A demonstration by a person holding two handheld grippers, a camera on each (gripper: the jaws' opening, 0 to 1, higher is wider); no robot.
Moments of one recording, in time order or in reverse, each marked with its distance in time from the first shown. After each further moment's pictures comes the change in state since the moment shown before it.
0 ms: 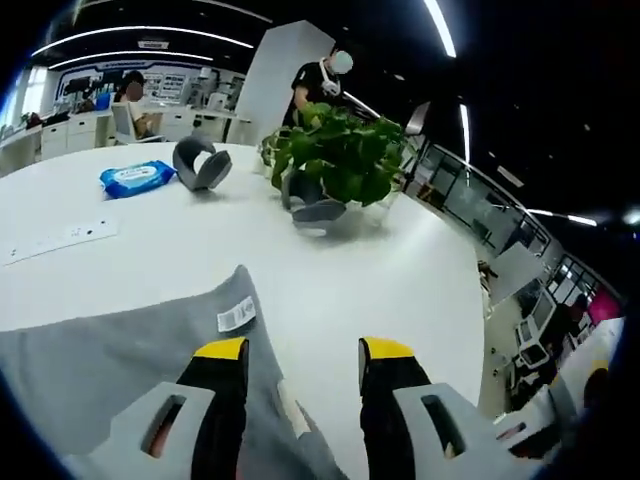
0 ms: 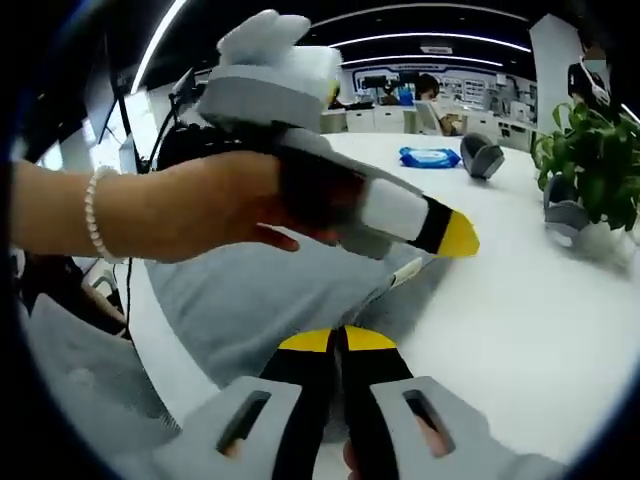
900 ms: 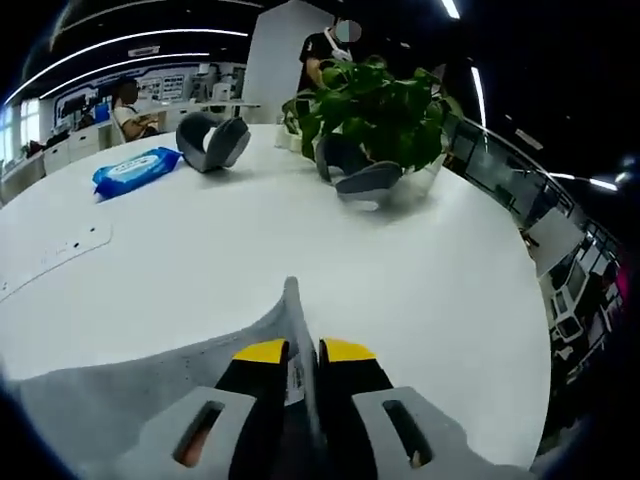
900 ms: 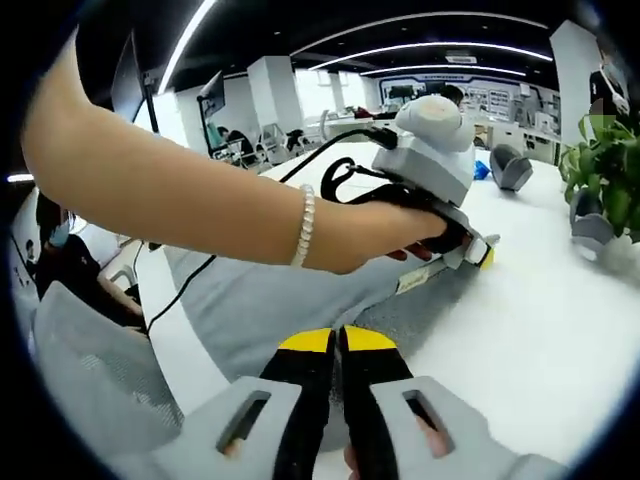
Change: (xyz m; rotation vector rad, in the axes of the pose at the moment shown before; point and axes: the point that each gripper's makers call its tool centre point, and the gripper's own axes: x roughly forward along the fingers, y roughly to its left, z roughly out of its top) left arm 0.071 0.055 -0.013 0.104 0.095 0.122; right arm 0.004 0.023 0.001 -0.021 -0.044 0.110
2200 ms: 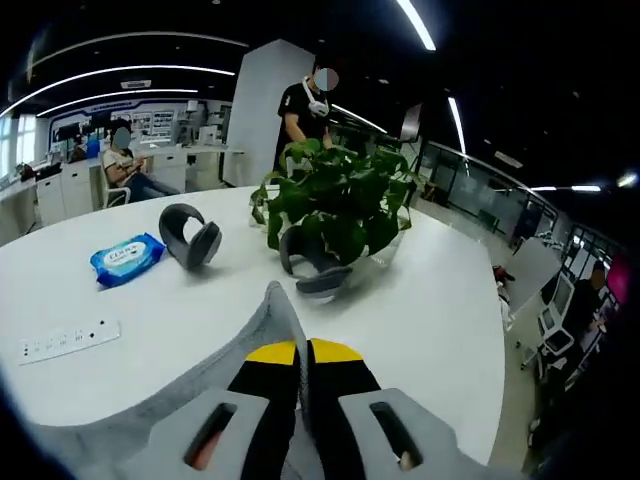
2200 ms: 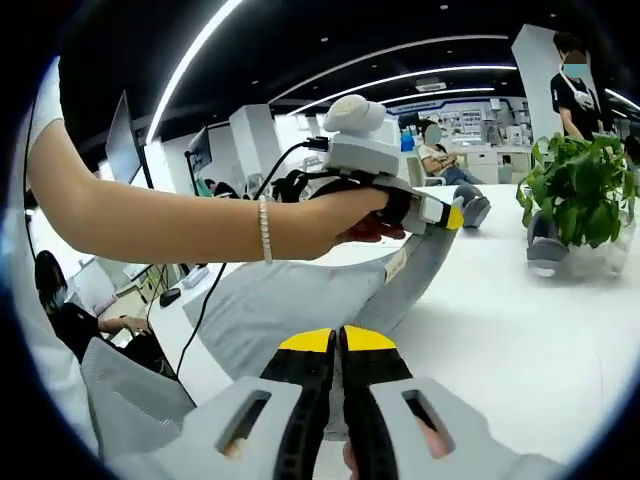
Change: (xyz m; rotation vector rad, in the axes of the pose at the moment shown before) left arm -0.072 -0.054 0.126 0.024 -0.192 -0.068; right arm -0.104 -0.014 0.064 0.088 -0.195 -0.057
